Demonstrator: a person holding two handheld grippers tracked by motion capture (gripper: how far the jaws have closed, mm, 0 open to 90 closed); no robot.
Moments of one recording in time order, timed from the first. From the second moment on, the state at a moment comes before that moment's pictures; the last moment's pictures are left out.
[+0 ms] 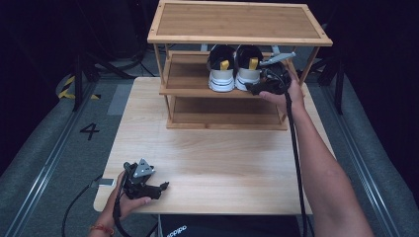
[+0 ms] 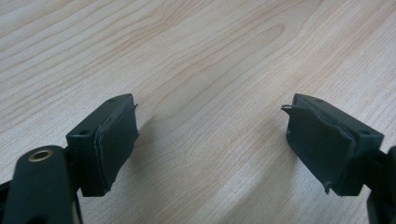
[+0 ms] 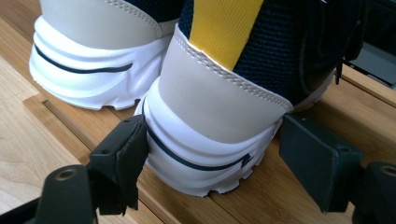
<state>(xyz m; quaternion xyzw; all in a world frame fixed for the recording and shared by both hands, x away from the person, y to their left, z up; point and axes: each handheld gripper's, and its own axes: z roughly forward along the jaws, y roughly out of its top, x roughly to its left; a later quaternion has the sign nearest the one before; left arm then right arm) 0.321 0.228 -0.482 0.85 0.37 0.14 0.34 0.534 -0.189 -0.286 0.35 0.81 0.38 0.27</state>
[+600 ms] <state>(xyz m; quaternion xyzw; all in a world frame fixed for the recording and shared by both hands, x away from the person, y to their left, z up) 0.322 0.229 -0.482 0.85 0.36 0.14 0.34 0.480 -0.208 -0.275 0.30 0.83 0.37 0.29</state>
